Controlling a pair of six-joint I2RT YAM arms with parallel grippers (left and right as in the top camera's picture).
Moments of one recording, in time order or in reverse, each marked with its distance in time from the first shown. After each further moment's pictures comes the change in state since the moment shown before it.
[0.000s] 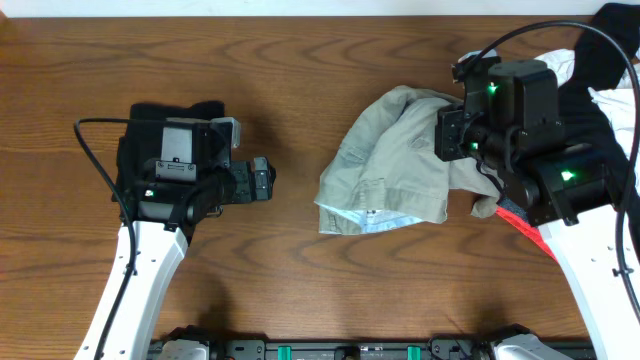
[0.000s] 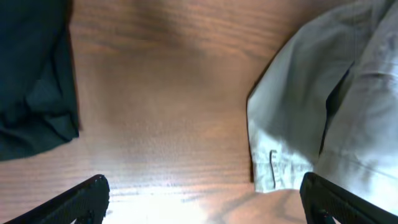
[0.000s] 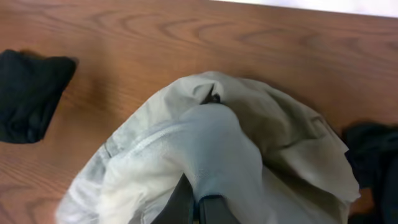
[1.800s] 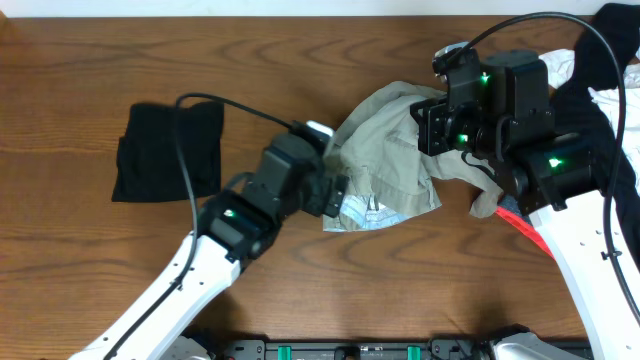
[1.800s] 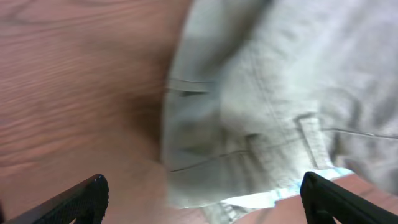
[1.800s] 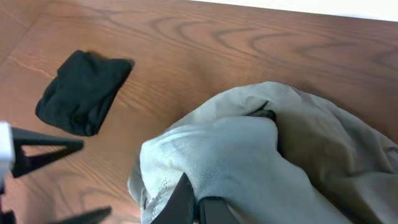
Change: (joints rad) left arm -0.494 0.021 0.000 0.274 -0.278 0.044; right arm 0.002 0.040 0.000 0.087 -0.209 -0.004
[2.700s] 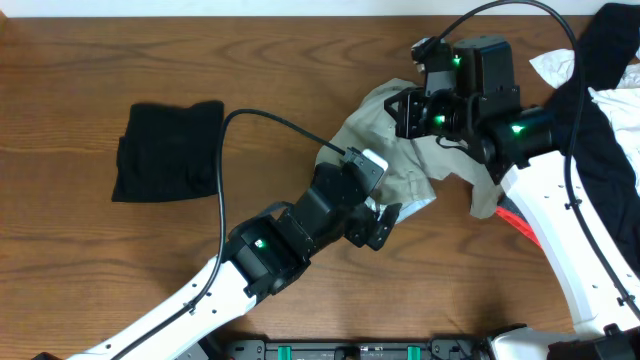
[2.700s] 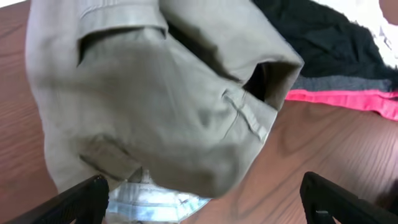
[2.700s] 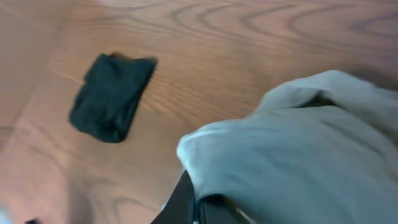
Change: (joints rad) left arm -0.257 -0.020 0.000 0.124 -0.014 -0.063; right arm 0.000 0.156 -0.002 0.117 -0.161 0.122
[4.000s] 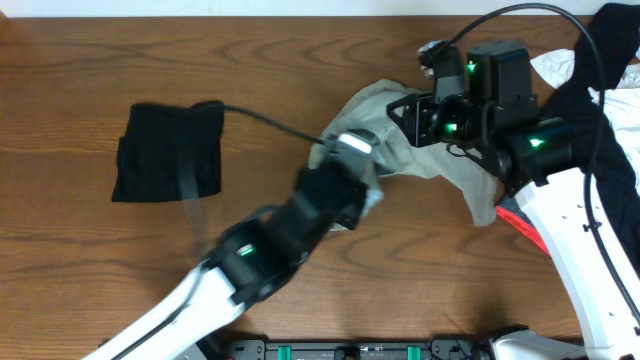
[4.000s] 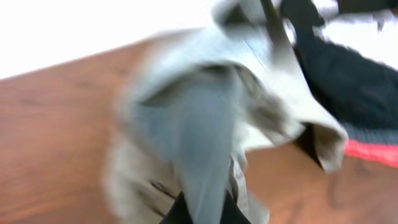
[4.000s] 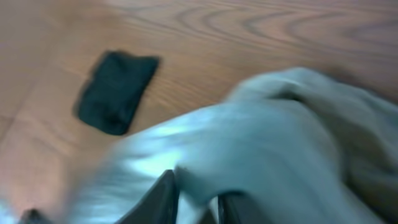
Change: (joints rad) left arm 0.021 -0.100 0.000 0.039 -0.252 0.010; right arm -0.021 -0.076 0.000 -0.077 0.039 -0.052
